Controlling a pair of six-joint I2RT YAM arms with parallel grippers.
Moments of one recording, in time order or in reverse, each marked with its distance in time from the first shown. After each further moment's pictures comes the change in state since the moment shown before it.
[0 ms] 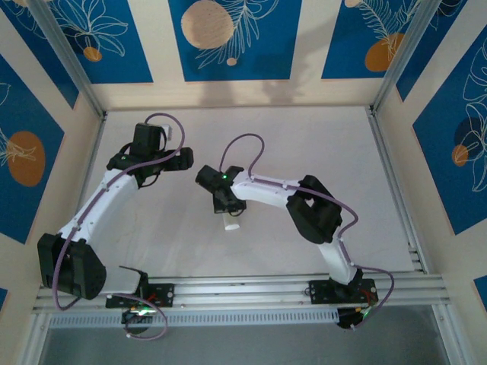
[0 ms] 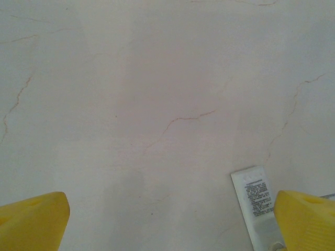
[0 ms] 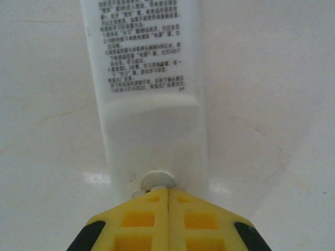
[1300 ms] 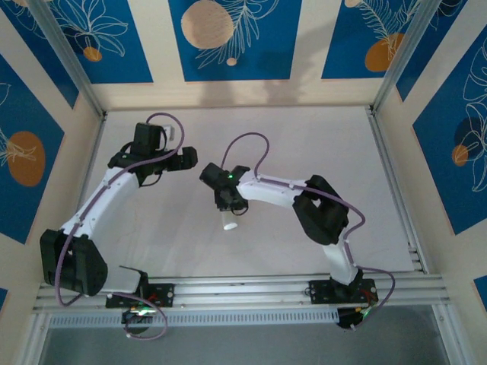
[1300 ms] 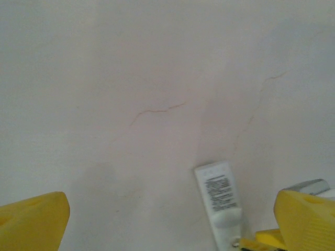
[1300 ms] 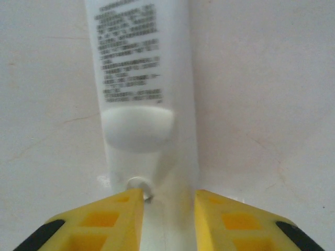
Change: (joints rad) left arm 0.026 0.039 -0.001 0.035 0.182 -0.093; right arm -0.021 -0.081 -0.101 0.119 -0.027 -0.061
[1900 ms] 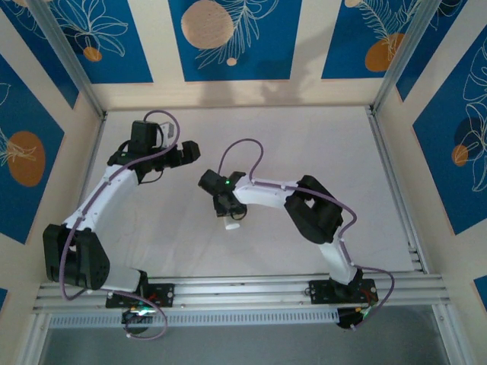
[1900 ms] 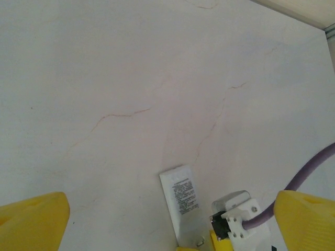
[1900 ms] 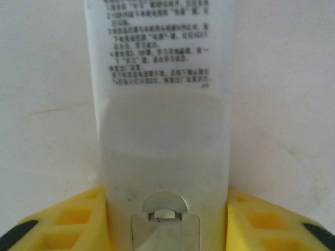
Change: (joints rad) left arm 0.032 0.019 -0.006 0.061 0.126 -0.063; right arm 0.014 0.073 0.003 0.019 0.006 -0.041
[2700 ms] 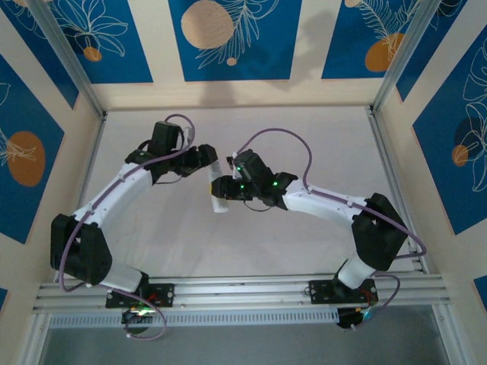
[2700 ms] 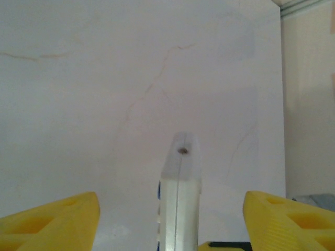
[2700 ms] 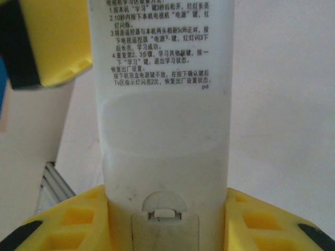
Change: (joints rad) left arm -0.167 0.056 0.029 0.009 0.101 -0.273; right arm -0.112 -0.504 -0.393 0.574 -0.402 0.026
